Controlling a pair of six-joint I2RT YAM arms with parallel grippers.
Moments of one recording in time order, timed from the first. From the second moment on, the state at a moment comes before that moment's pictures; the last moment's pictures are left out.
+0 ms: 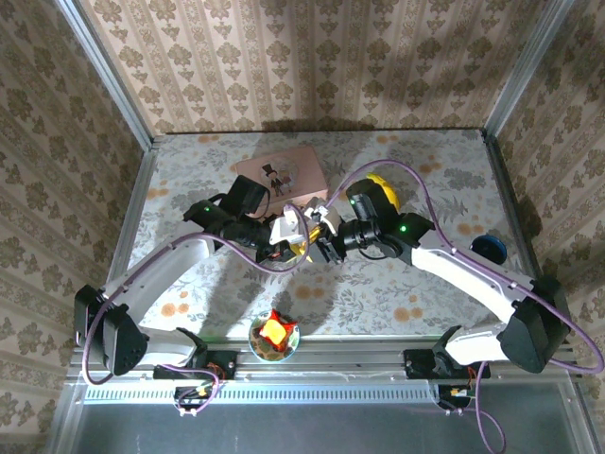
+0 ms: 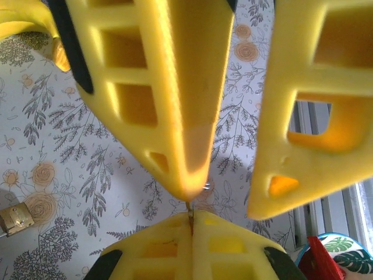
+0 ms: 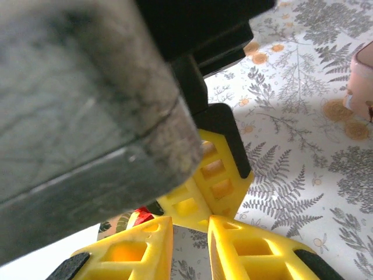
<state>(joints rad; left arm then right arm) -0.65 1.33 1.16 -0.86 0.66 0.74 0.68 1.33 1.08 -0.38 -0.64 -0.06</state>
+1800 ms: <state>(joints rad) -0.59 0.96 0.88 -0.48 0.65 0.49 0.59 1.32 0.94 -0.19 -0.63 0.10</state>
